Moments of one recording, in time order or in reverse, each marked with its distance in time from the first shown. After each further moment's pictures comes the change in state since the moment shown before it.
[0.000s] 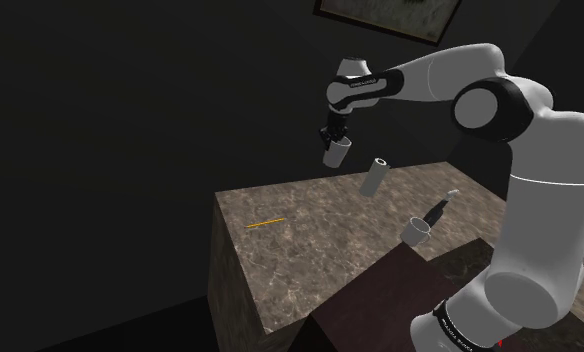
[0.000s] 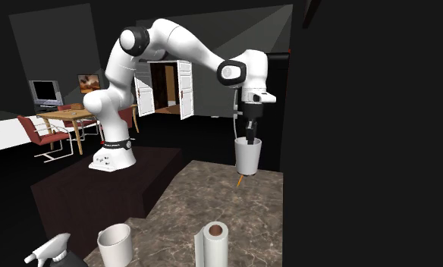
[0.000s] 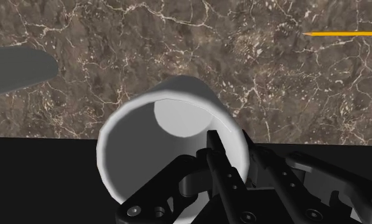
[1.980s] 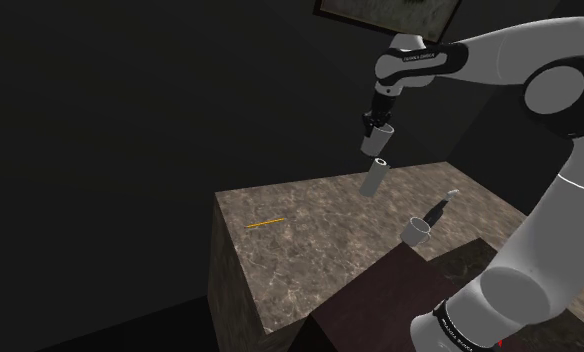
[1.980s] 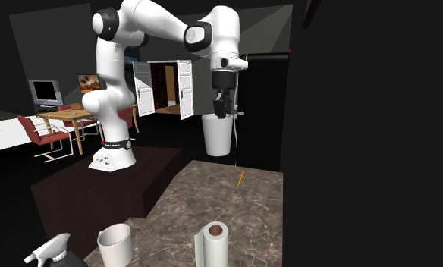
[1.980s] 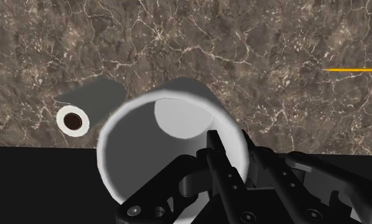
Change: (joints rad) arm -0.092 -0.311 -0.068 -0.187 -0.025 -0.107 -0.166
